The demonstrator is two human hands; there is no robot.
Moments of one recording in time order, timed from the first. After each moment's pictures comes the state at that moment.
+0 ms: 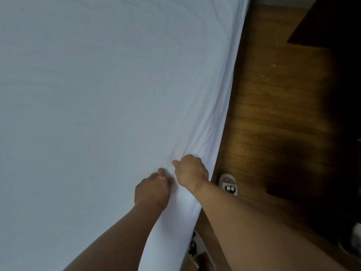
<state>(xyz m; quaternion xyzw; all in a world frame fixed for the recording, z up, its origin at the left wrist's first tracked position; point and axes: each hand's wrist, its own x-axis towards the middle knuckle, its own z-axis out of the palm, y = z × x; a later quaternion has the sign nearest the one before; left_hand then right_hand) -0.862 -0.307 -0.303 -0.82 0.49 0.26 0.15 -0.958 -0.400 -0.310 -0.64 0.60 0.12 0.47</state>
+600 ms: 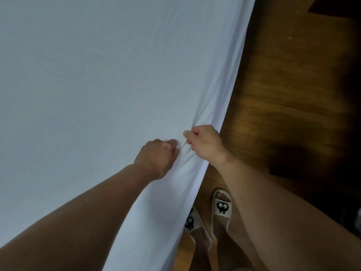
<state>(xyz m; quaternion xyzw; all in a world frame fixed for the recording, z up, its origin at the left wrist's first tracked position) -0.866 -0.296 -0.322 -0.73 0.62 0.26 0.05 -1.012 -0.393 -0.338 -0.60 0.55 -0.02 0.58</state>
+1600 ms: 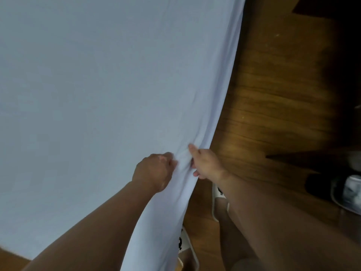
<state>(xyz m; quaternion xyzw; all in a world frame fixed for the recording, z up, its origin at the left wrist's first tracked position) -0.895 -0.154 -0.299 -0.77 0.55 0.30 0.09 -1.047 -0.237 -0.348 -0.53 0.60 0.06 0.60</state>
